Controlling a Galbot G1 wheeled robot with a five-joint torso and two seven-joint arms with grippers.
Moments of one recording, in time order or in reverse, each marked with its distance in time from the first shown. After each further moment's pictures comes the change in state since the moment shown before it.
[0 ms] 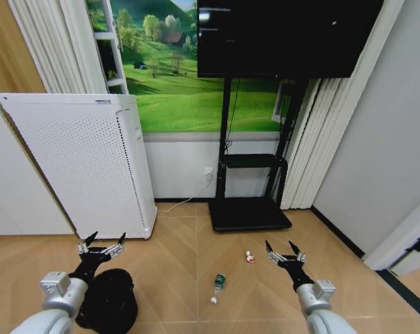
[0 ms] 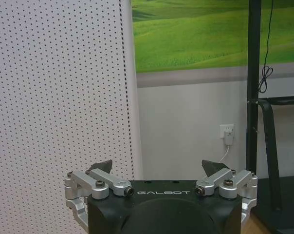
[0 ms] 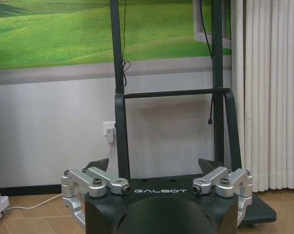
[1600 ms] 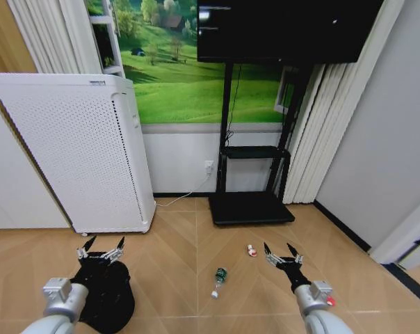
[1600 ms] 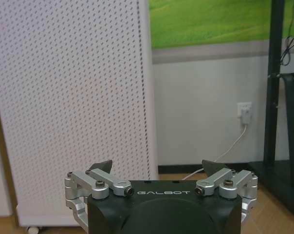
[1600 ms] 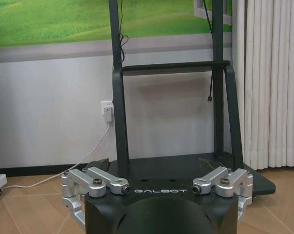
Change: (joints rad) left arm 0.047 -0.096 -0.009 0.037 0.072 -0.053 -0.008; right arm 0.002 -0.005 -0.010 -0.041 -0.004 0.005 0.002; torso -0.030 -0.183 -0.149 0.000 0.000
